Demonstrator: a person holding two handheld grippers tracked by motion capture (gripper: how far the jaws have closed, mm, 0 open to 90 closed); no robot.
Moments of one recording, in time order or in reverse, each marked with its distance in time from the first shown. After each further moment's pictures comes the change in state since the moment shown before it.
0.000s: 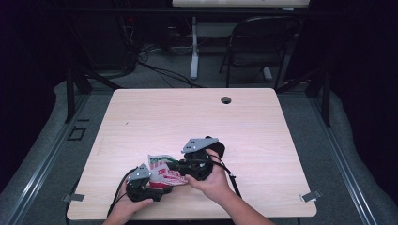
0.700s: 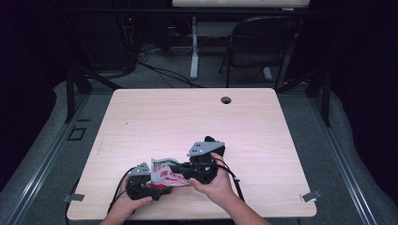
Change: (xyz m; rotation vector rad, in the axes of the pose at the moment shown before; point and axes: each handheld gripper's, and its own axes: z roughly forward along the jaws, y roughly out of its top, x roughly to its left) left arm 0.008 0.000 0.003 0.059 -0.062 -0.068; right arm -0.001 -0.013 -0.008 -0.038 0.032 0.016
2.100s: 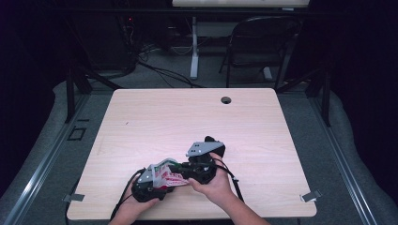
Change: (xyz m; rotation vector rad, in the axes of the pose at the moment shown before) left arm -0.019 0.004 0.010 0.043 0.140 0.179; right arm 0.001 0.001 0.003 -0.002 -0.006 -0.002
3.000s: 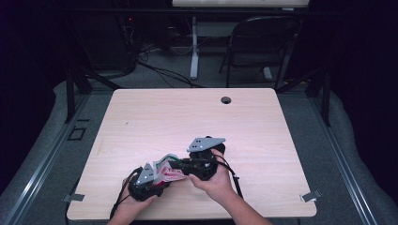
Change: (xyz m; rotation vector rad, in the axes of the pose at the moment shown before) left arm -0.005 0.010 -0.015 -0.028 0.136 0.052; right arm -0.001 0.012 -0.006 -0.020 -0.011 0.009
